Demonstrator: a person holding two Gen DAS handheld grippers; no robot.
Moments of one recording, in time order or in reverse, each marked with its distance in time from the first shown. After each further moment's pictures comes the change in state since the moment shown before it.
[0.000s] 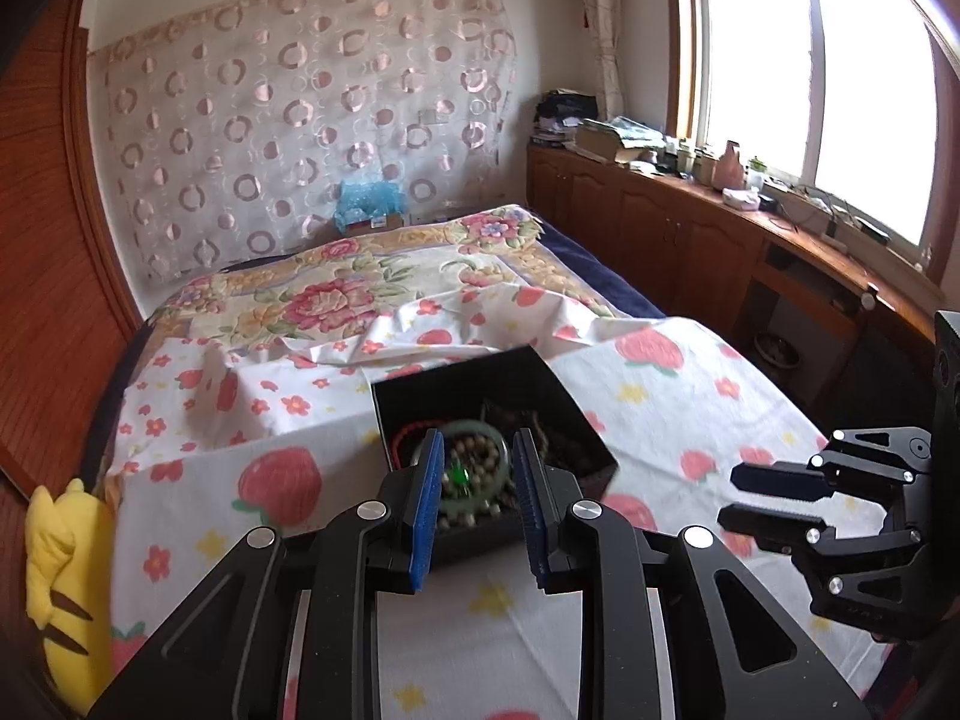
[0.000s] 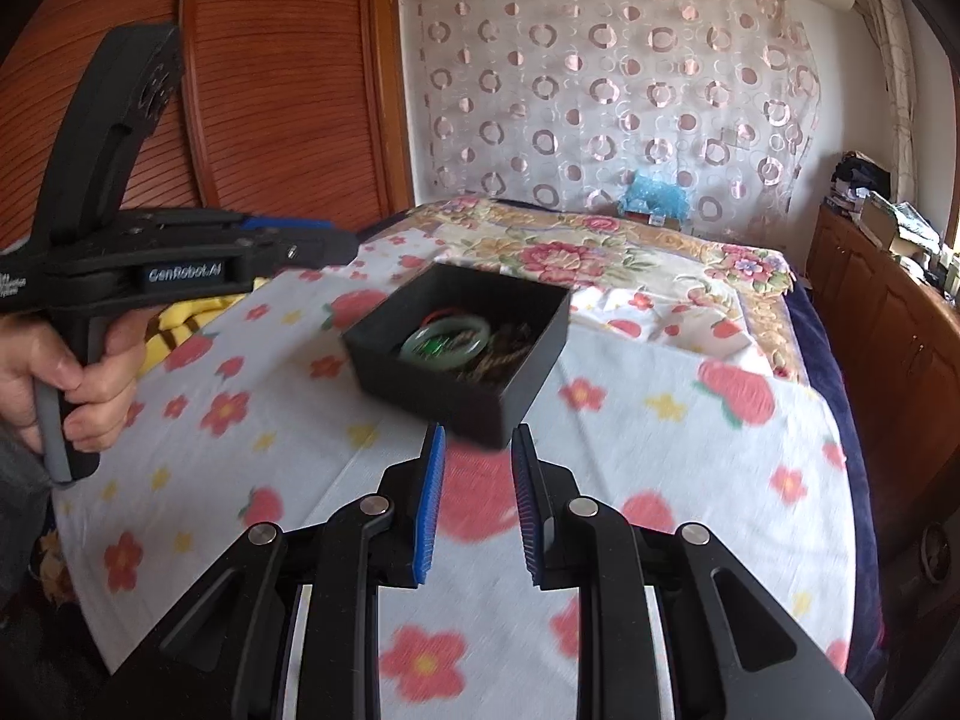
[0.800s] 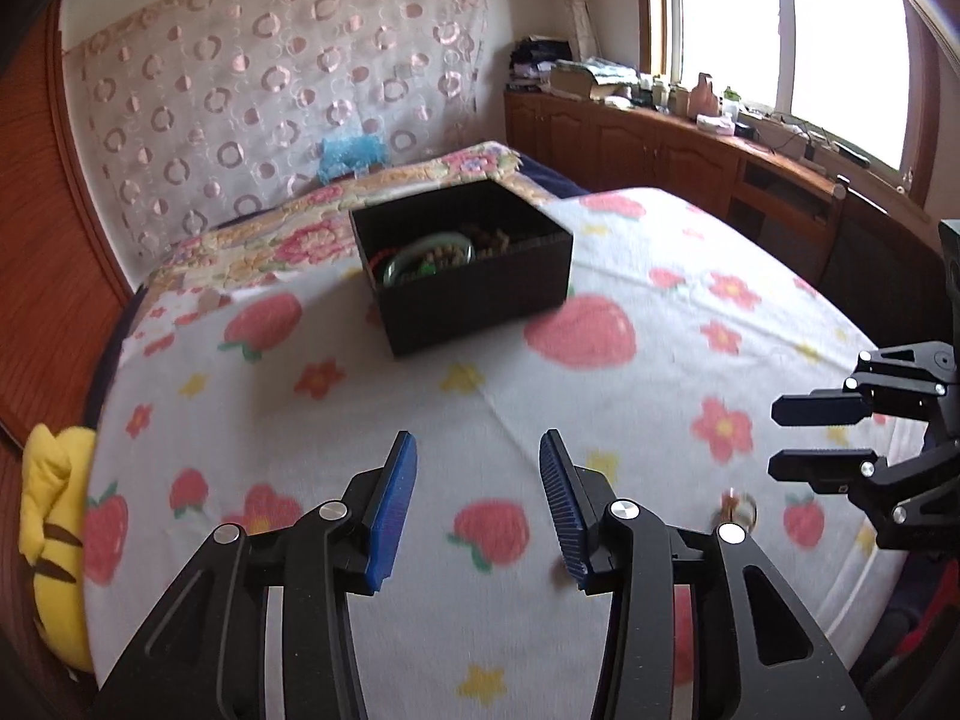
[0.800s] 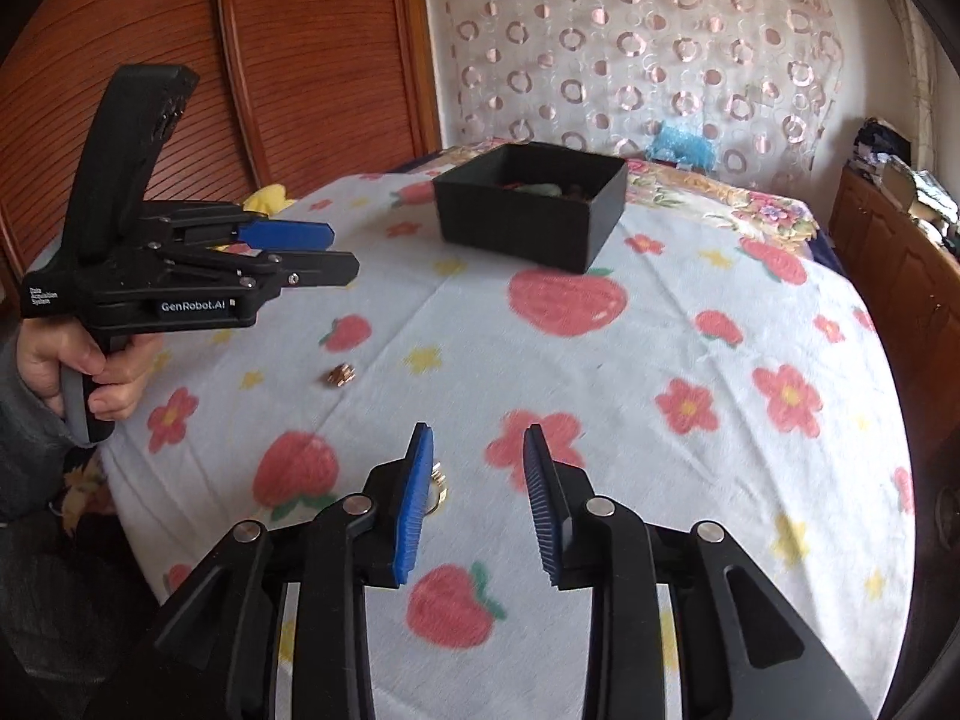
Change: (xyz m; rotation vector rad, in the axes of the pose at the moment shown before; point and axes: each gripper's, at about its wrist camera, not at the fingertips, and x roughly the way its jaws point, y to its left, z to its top) left arm -0.021 -0.017 -0.112 0.057 0.120 -0.012; right arm -0.025 0.047 -0.085 -0.002 0.121 0.064
